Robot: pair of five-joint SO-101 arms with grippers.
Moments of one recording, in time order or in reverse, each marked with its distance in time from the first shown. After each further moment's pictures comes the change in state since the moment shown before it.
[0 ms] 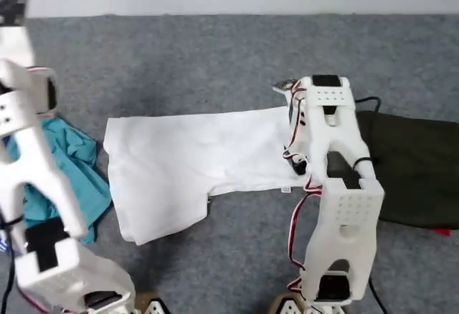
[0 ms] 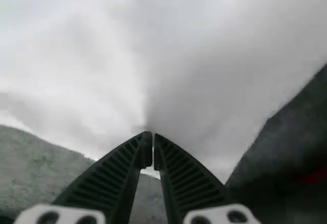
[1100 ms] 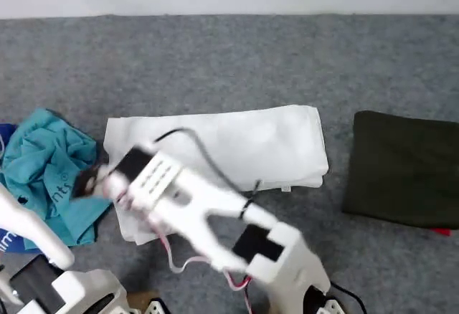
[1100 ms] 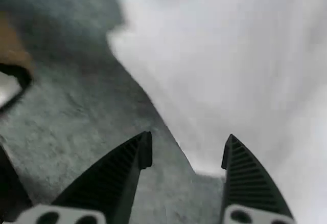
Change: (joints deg) left arm -19.9 -12.0 17.8 0.1 -2.3; right arm -60.6 -8.4 0.0 -1.1 4.5
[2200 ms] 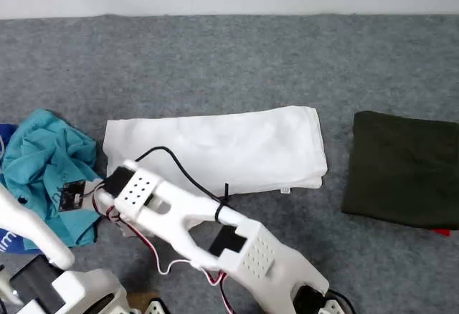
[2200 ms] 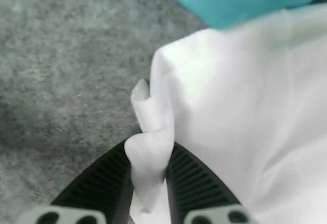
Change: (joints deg) left arm 0.0 0.0 0.0 0.0 -0.8; right arm -0.4 16.0 -7.6 -11.5 -0.1
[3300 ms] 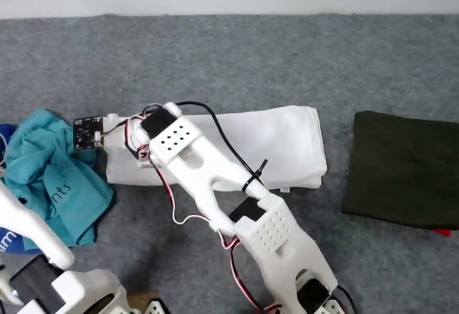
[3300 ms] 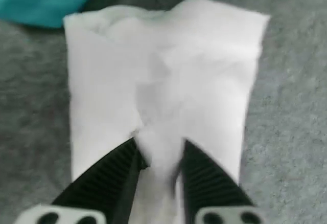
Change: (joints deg) left arm 0.0 0.0 5.3 -3.8 0.0; right arm 15.6 1.0 -13.9 -12.0 21.9
